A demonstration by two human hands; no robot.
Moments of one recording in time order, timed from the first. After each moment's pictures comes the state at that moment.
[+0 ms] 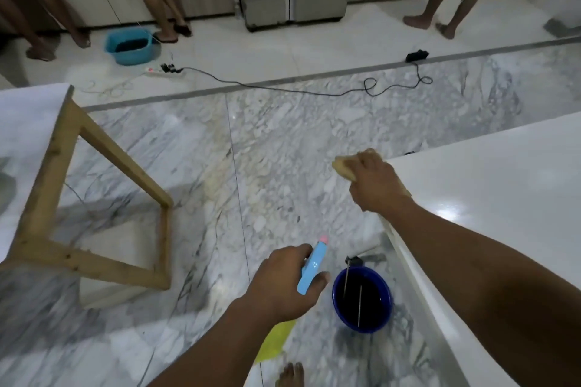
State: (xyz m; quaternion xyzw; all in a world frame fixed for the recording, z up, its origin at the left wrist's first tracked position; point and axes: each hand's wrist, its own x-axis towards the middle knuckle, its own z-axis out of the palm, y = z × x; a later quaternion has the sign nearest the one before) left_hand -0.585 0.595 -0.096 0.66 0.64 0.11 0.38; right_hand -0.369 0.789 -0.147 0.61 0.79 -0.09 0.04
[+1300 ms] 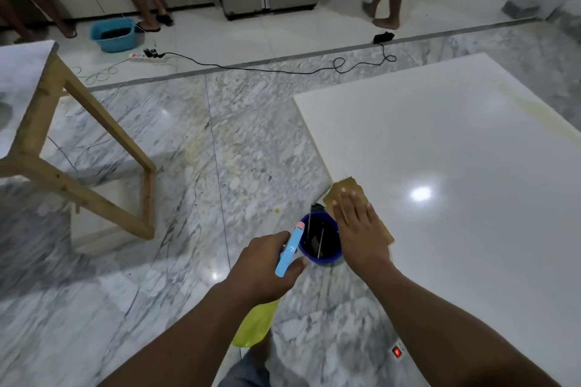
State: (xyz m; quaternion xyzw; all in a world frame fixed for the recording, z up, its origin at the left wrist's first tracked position) left_hand -0.449 0.370 -0.088 0.67 0.64 0.13 0.37; right_hand -0.228 0.439 -0.188 0.59 0.80 -0.01 0.09
